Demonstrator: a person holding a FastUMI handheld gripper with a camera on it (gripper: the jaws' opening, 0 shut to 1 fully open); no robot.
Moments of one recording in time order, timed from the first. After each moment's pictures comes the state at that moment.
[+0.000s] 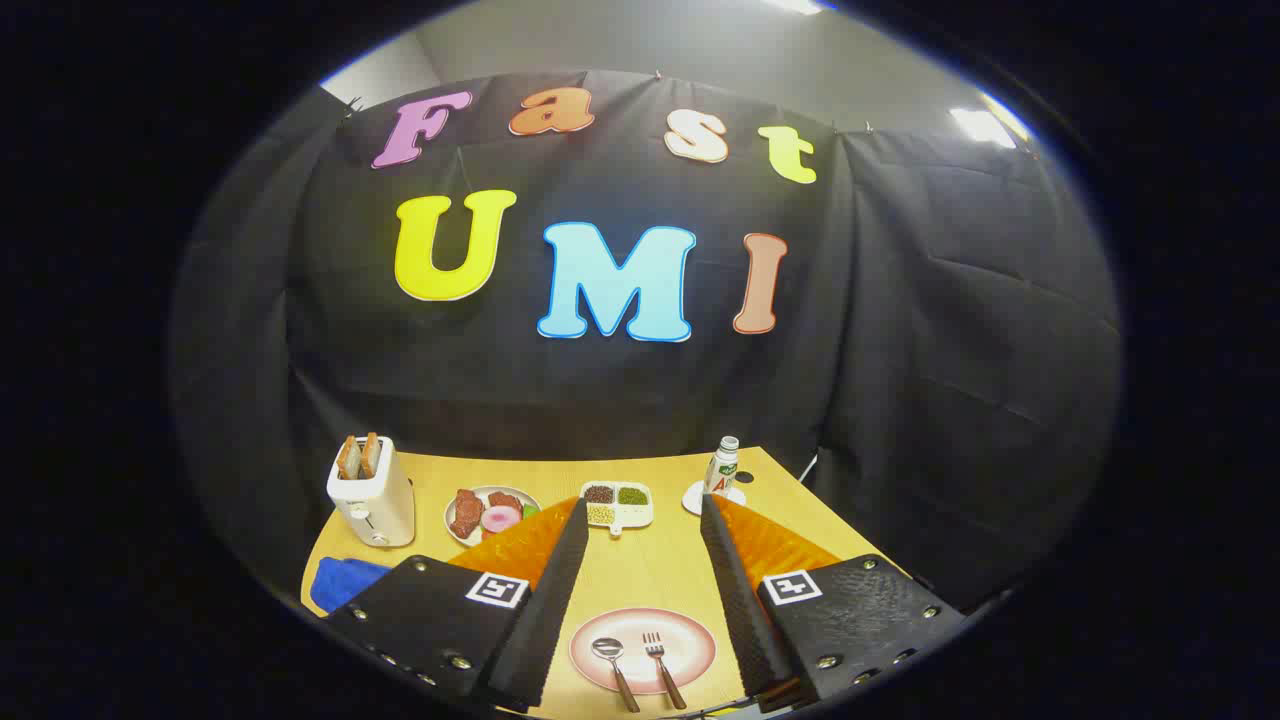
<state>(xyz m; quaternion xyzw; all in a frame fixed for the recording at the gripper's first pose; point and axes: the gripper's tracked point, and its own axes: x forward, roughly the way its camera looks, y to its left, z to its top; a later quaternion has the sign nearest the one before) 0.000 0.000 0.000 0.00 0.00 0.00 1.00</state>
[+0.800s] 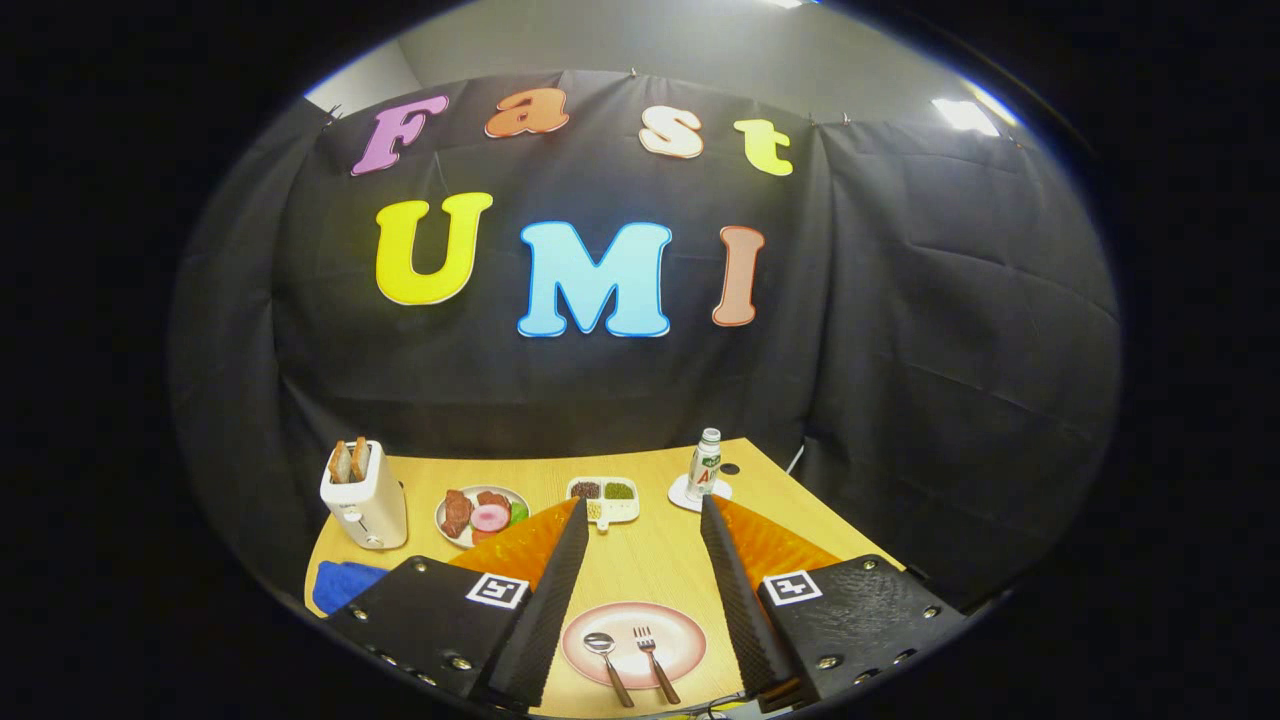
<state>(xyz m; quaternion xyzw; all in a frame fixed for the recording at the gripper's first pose) -0.009 -0.019 -0.013 0.01 0.02 -0.02 1.00</state>
